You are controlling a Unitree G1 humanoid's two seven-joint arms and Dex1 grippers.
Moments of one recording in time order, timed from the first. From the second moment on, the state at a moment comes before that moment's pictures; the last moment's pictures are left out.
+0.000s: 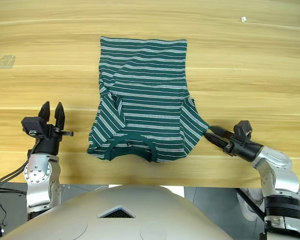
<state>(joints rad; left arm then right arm) 0.50 0.19 0.14 -0.24 -0.12 -0.16 -0.17 0.35 -0.72 -0.10 0.12 0.56 0.20 1.04</state>
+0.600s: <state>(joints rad) 0.50 0.17 0.12 -0.17 -0.08 -0.20 -0.17 0.36 -0.69 -0.11 0.08 0.57 0.21 1.12</state>
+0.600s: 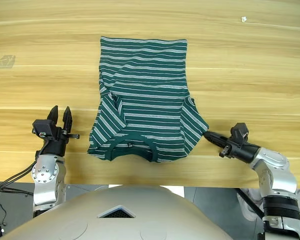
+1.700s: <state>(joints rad) 0.42 0.18 0.10 -0.12 -0.07 -0.20 -0.18 0.19 -0.54 0.22 -0.14 0.32 0.17 1.04</state>
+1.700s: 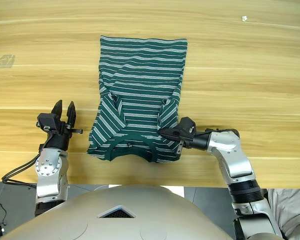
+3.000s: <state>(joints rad) 0.28 0.97 -0.16 -0.07 0.86 -0.80 -0.15 0.01 -0.81 0.24 0.41 -0.55 -1.33 0.50</state>
